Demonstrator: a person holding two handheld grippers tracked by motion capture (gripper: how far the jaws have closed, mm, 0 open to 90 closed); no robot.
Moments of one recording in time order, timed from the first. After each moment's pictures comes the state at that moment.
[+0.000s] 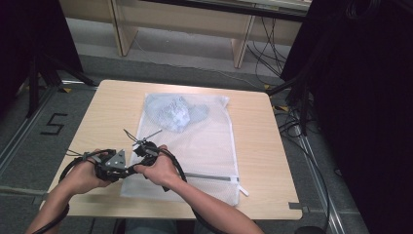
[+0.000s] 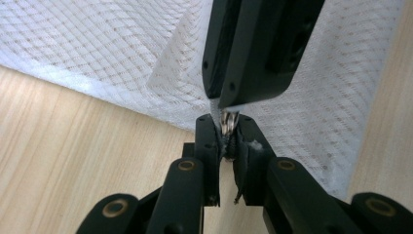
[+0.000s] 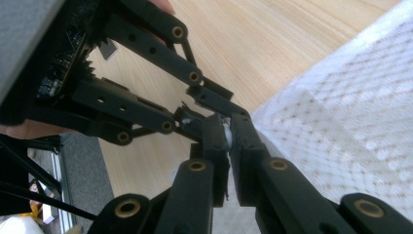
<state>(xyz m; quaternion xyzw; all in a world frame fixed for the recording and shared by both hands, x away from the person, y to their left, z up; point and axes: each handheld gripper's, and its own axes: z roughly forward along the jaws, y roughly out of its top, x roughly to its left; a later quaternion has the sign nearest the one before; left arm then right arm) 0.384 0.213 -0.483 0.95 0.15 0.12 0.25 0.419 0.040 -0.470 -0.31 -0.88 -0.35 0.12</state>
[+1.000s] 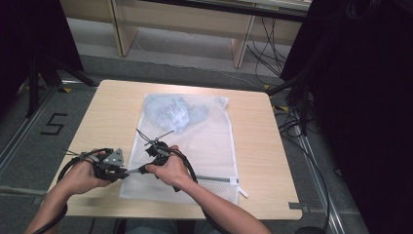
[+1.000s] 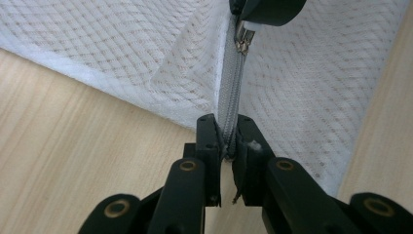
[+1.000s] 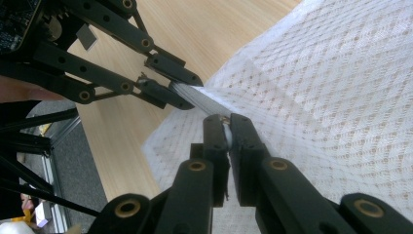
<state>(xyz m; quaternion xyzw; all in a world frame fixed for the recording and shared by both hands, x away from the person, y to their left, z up) 0.383 0.215 -0.480 0.94 0.18 0.10 0.26 0.419 0.009 -0.467 -0.34 -0.87 -0.33 0.11</state>
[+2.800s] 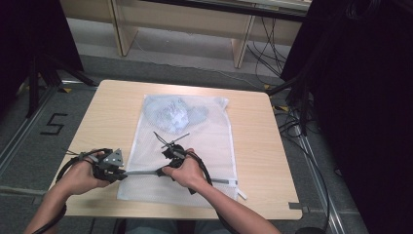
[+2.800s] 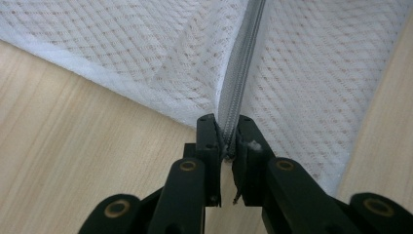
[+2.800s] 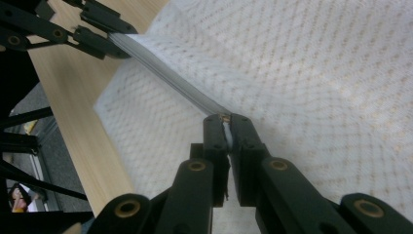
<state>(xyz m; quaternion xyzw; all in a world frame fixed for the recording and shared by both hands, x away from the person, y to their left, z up) 0.380 0.215 -0.480 0.94 0.21 0.09 0.25 0.421 -0.037 -0.477 -0.37 -0.88 -0.29 0.10</state>
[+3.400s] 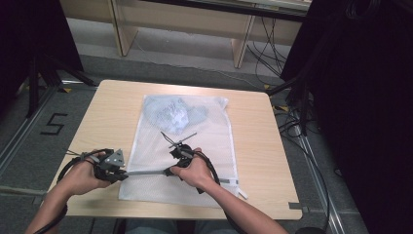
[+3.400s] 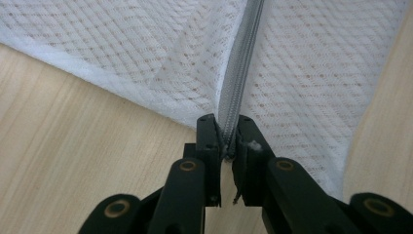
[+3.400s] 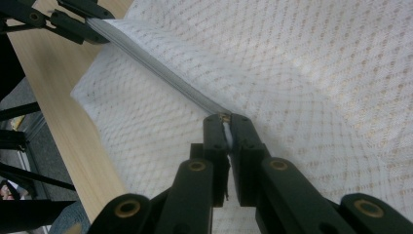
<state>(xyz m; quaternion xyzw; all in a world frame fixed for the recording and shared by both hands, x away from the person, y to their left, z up) 0.380 0.212 -0.480 0.94 0.21 0.09 0.25 0.422 -0.057 -0.474 -0.38 -0.87 -0.29 0.10</state>
